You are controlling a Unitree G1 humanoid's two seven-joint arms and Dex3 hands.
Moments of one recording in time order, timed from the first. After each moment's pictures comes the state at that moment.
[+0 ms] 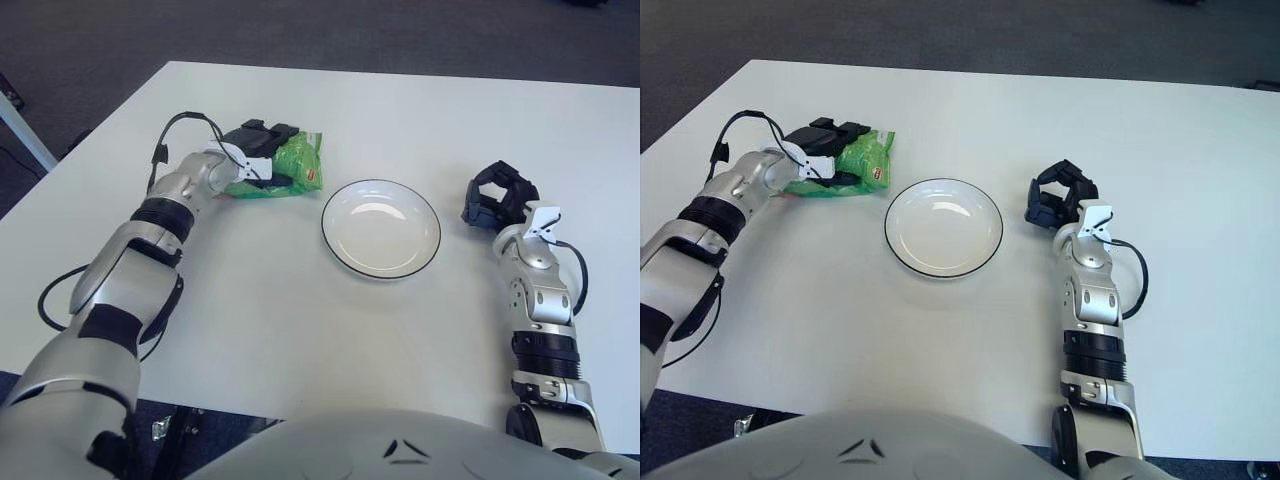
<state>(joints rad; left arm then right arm) -0.91 0.48 -0.56 1.03 0.72 -0.25 0.04 -0.20 -0.15 -0.20 -0.01 0.09 0.29 -0.11</state>
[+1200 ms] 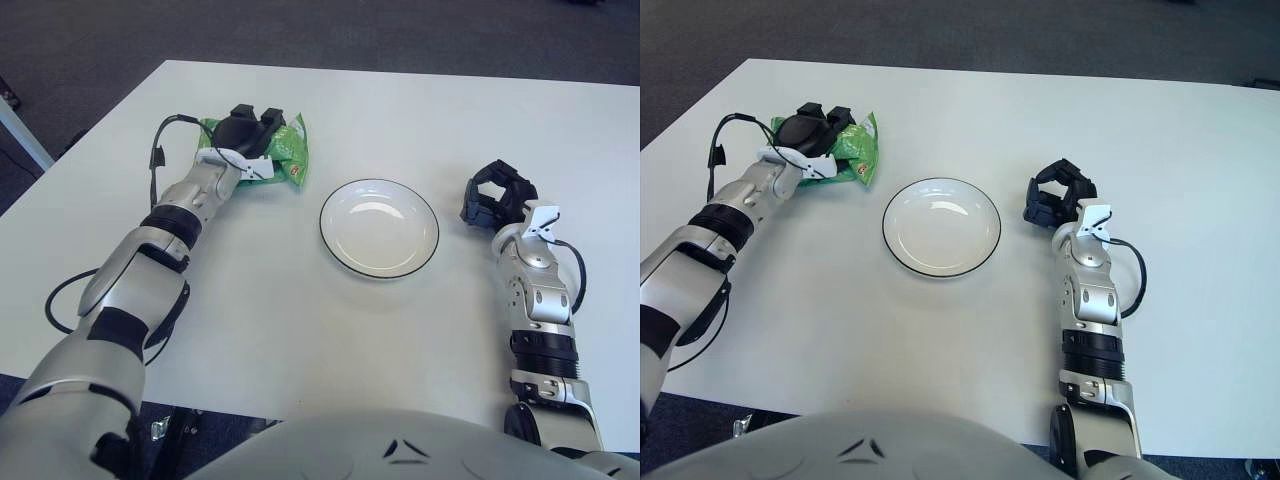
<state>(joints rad) -0.86 0.47 -0.52 0.89 0.72 -0.09 0.28 -0.20 -0.15 -0.20 -0.02 0.09 0.29 -0.10</state>
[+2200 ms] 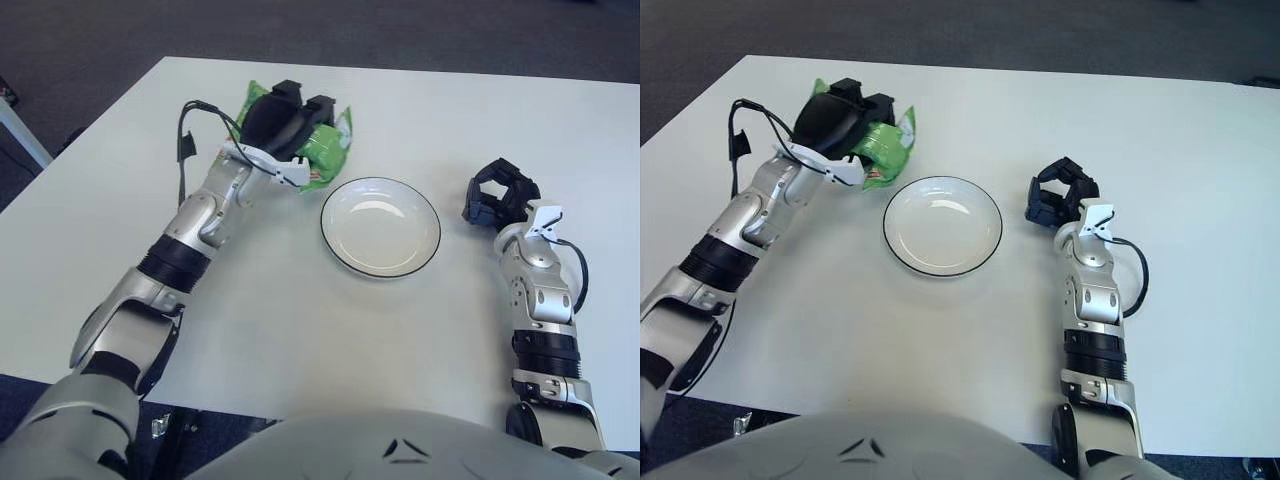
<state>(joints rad) -0.64 0.45 -0.41 0.11 0.78 0.00 0.13 -0.20 -0.16 -0.21 -0.01 0.09 0.28 -0.10</state>
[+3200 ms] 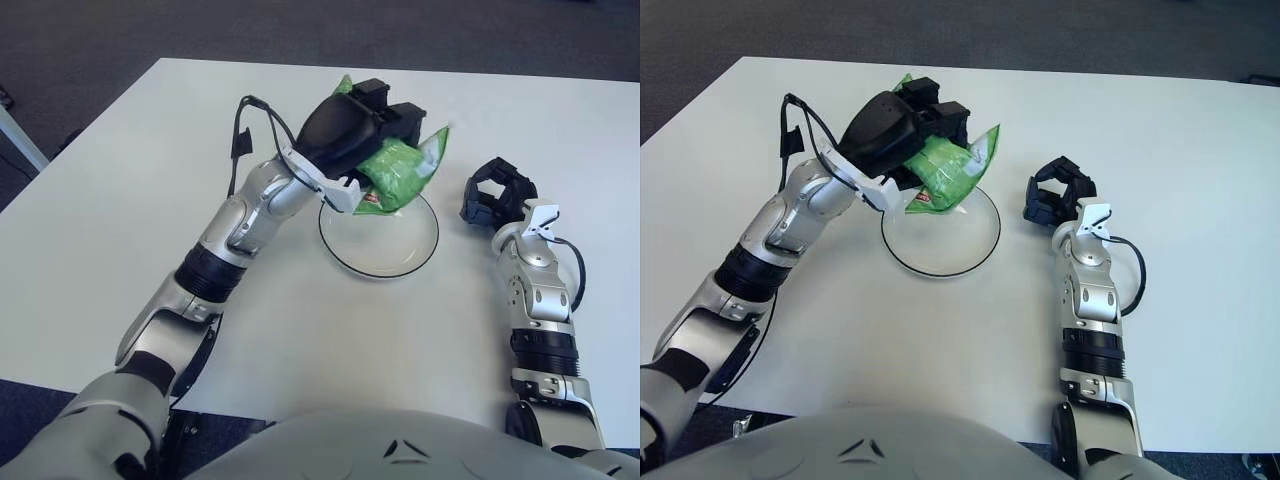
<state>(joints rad) -0.64 0.26 -0.40 -0.11 0.68 -0.17 -0.06 -0.21 -0.16 -0.20 0.00 0.09 0.27 -0.10</state>
